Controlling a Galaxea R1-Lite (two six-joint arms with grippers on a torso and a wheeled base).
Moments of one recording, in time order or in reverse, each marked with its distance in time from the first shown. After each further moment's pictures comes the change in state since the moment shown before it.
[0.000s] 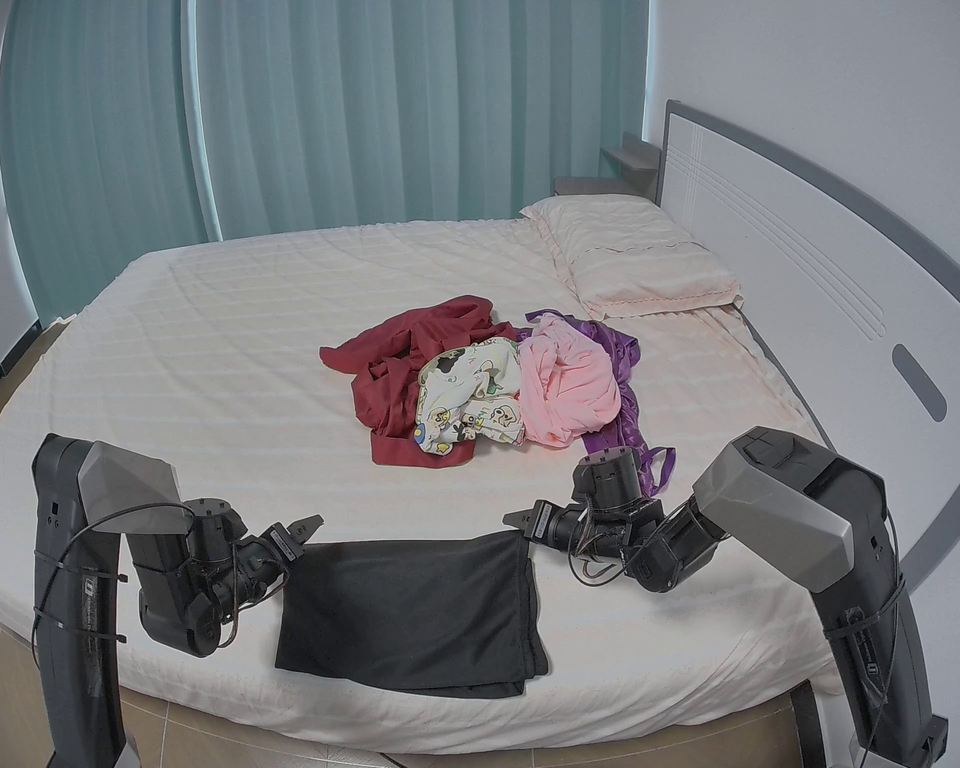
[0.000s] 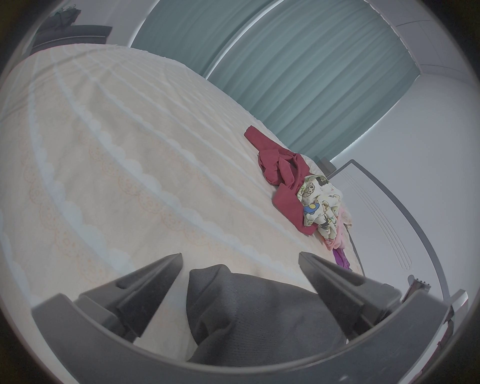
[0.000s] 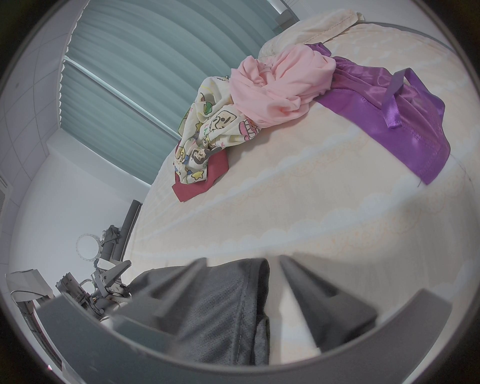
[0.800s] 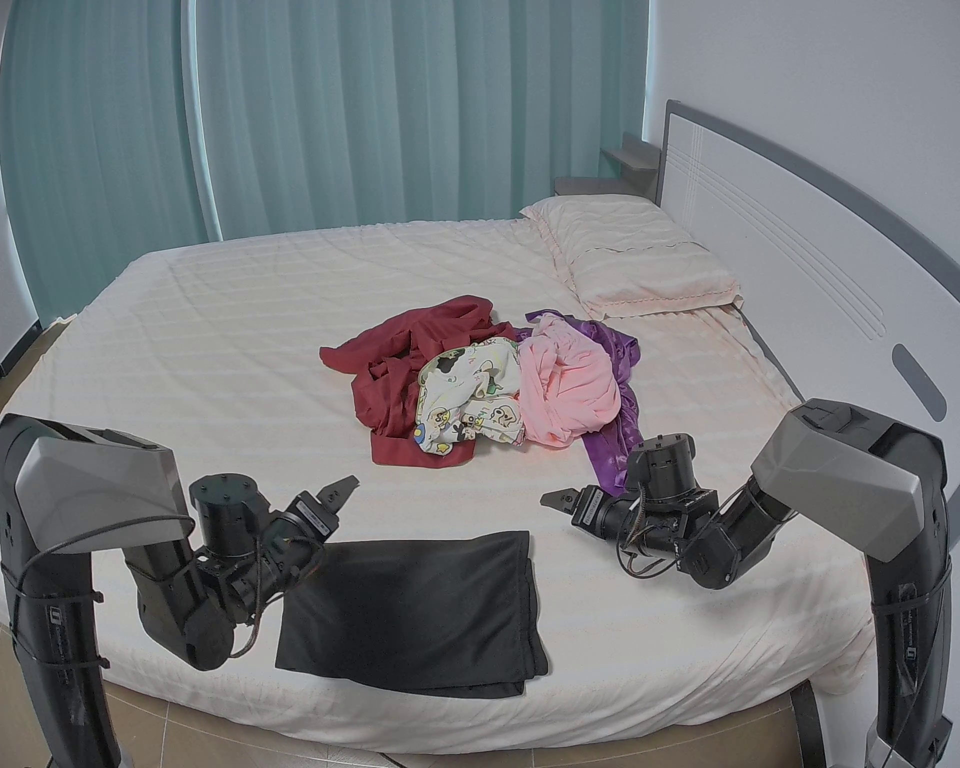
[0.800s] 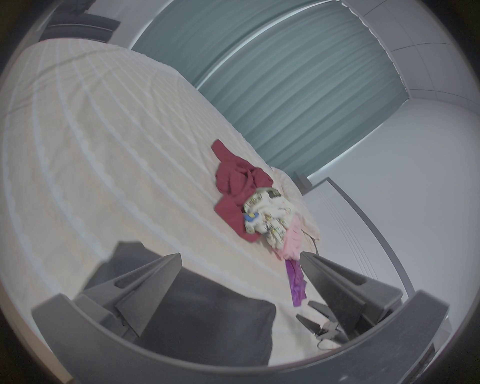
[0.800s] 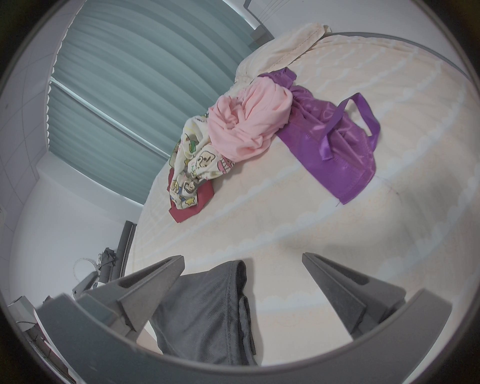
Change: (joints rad) left arm -0.216 -0.243 0.101 0.003 0.173 -0.177; right arm -0.057 -0.185 0.270 -0.090 -0.053 0.074
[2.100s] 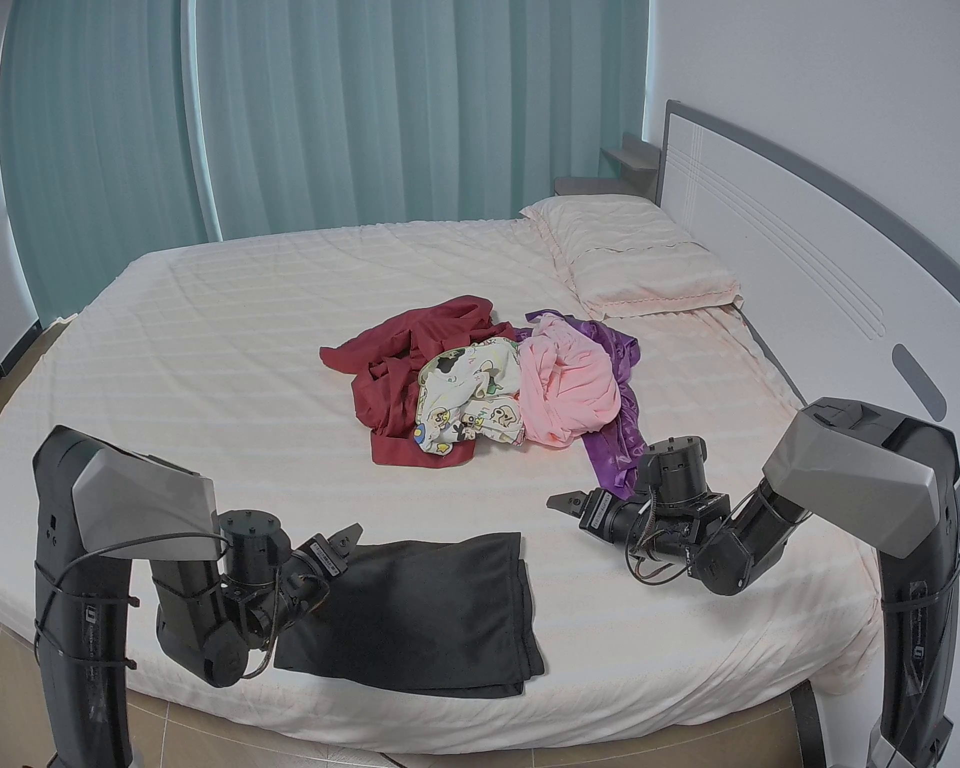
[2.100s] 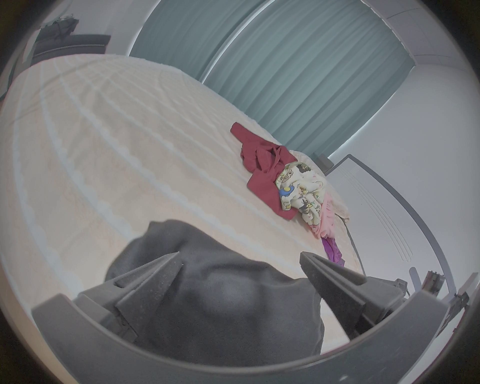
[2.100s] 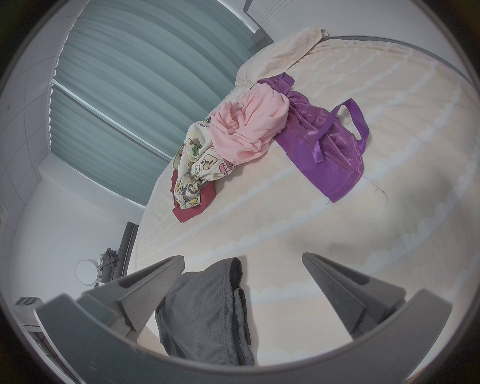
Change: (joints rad) left arm -0.012 0.134 0.019 -0.010 0.078 0.114; right arm -0.003 -0.043 0.084 -0.049 0.001 0.002
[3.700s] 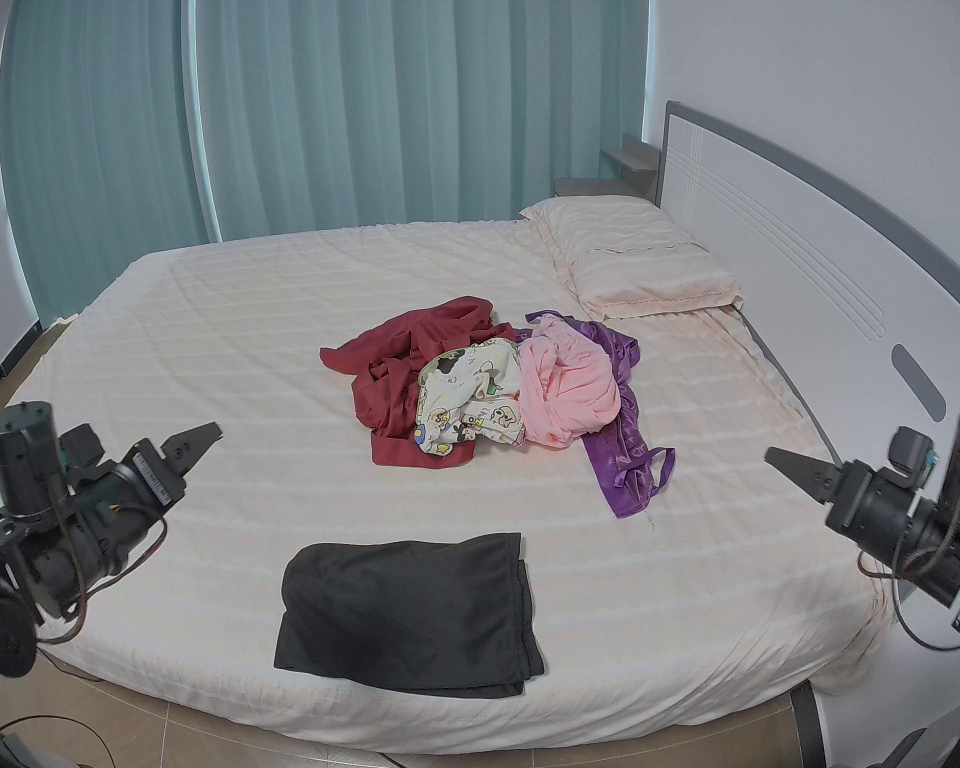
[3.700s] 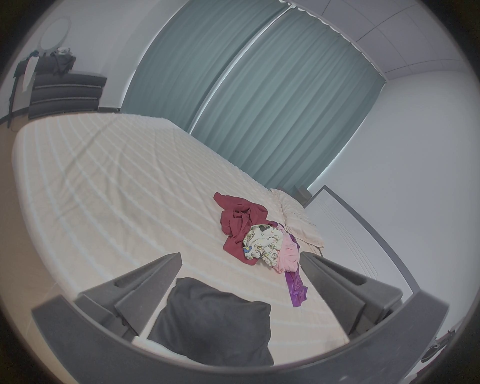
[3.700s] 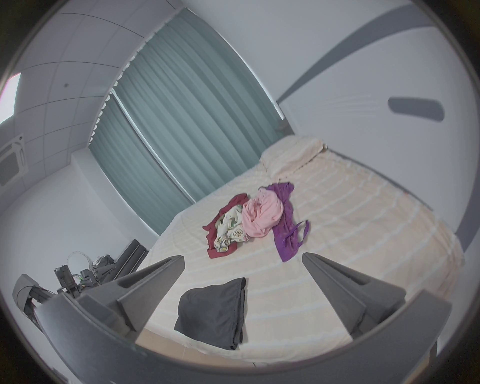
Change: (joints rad) left arm 0.101 -1.027 0.089 0.760 -0.009 0.121; right arm -0.140 -1.039 0.718 -0.007 -0.062 -0.246
